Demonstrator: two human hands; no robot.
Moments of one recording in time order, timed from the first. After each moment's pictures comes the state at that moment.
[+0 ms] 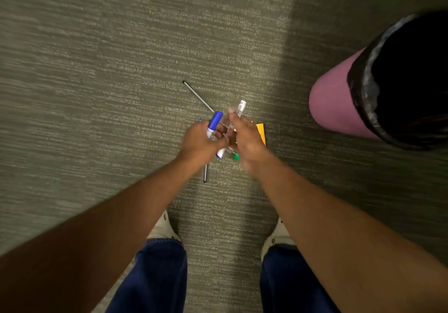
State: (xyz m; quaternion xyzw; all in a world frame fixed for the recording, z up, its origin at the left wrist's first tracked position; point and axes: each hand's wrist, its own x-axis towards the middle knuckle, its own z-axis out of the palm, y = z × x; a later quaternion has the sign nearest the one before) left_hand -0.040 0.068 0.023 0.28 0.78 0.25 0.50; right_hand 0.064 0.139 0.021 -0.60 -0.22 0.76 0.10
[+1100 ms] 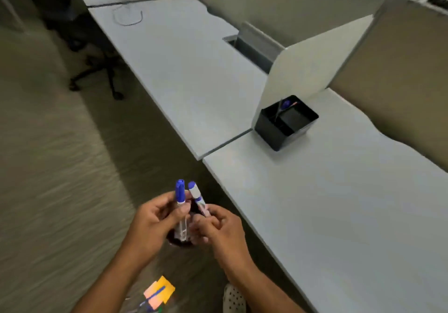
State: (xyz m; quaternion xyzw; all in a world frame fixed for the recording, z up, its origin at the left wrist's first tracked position) left_hand 0.203 0.241 0.672 0.50 0.49 0.36 0.62; right_hand 0.357 0.176 0.676 -0.61 -0.32 0.57 0.44
